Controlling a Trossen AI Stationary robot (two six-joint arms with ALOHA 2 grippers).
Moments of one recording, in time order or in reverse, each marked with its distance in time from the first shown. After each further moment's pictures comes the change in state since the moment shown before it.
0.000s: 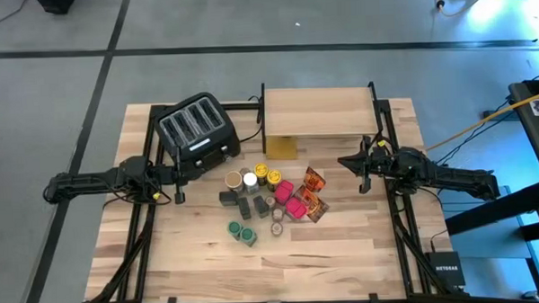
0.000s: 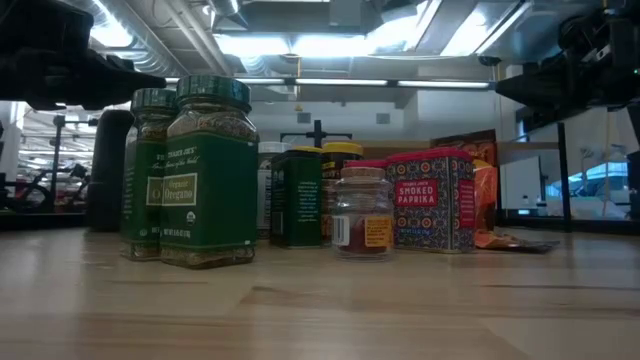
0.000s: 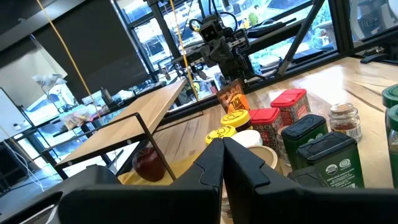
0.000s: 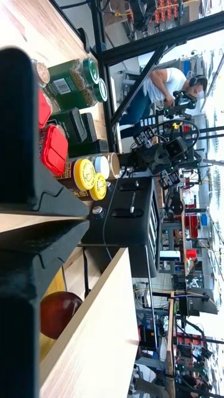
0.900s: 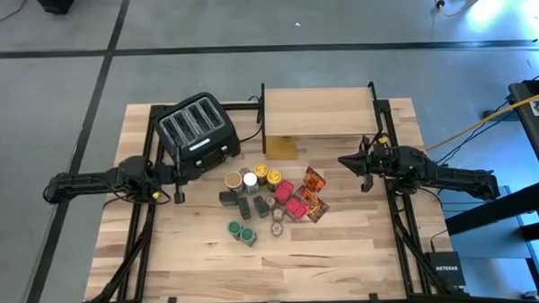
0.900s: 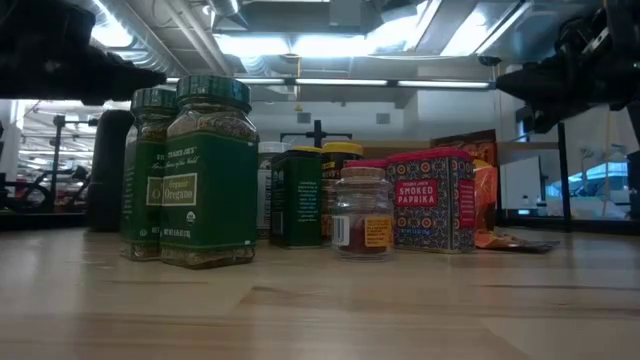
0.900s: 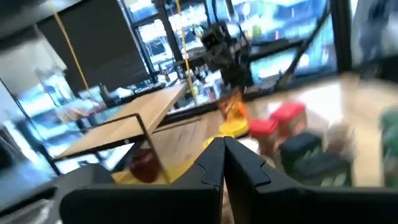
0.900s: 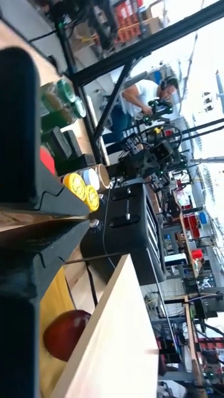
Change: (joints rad) left arm -0.002 0.000 0.000 0.037 0.005 -0.132; right arm 0.000 0.000 0.000 0.027 0.000 0.202
